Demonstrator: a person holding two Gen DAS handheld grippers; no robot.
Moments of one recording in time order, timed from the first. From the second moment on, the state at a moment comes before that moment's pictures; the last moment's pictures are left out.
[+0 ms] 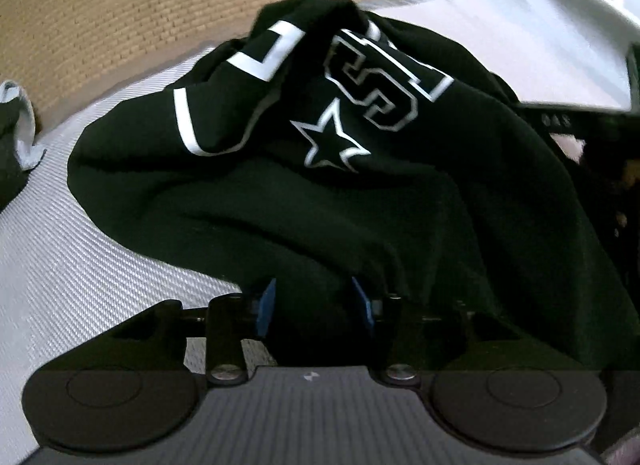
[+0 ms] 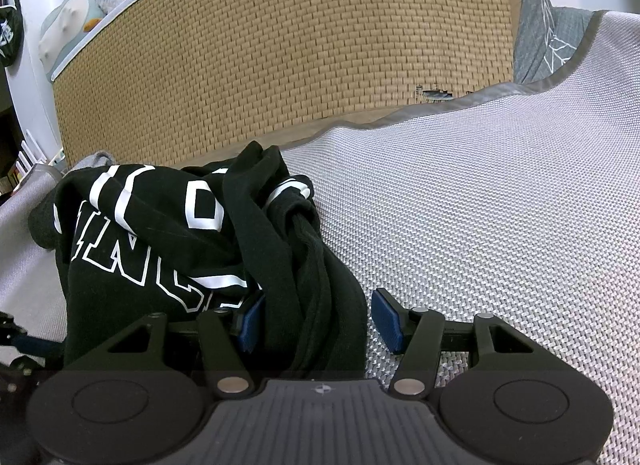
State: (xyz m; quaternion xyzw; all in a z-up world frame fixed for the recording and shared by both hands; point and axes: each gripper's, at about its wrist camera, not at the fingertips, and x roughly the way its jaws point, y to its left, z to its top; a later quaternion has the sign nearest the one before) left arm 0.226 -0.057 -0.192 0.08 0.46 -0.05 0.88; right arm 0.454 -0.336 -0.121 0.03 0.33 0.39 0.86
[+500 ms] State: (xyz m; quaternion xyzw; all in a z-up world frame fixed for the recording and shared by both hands) left arm 0.205 -0.071 -0.195 0.06 0.46 -0.02 0.88; right arm 0.456 -0.337 -0.124 0.03 0.32 0.39 0.86
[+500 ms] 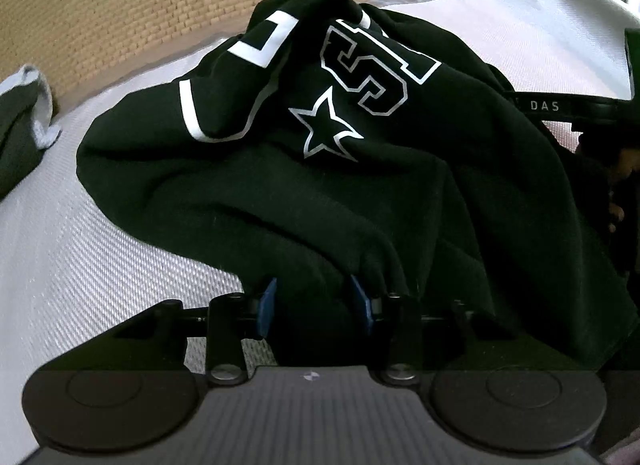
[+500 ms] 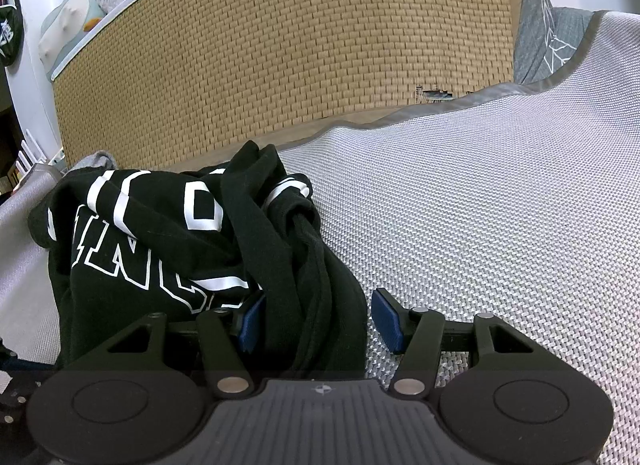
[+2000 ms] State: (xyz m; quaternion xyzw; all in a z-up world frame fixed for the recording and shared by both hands) left arm 0.208 0.001 -0.142 0.04 0.40 0.04 0.92; right arm 0.458 -0.336 -0.134 0.02 0.31 0.39 0.86
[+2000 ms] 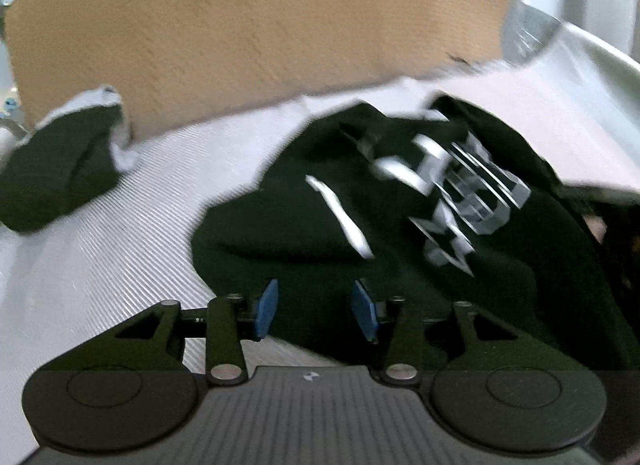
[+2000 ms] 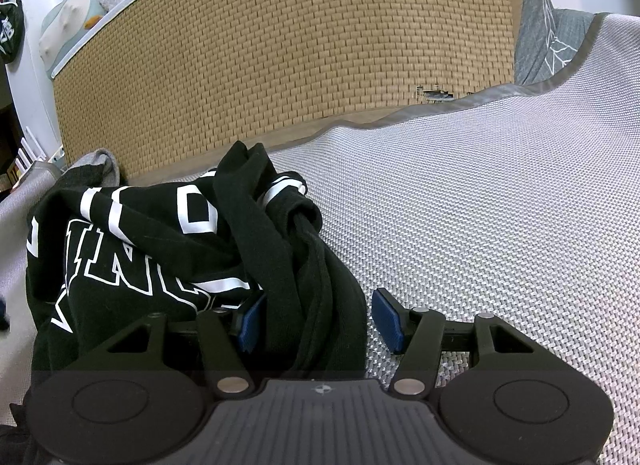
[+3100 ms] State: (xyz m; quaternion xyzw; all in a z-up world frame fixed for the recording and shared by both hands) left arm 0.440 0.005 -0.208 0.03 0.51 0.05 0.86; right arm 0.458 -0.337 -0.139 0.03 0.31 0.40 0.86
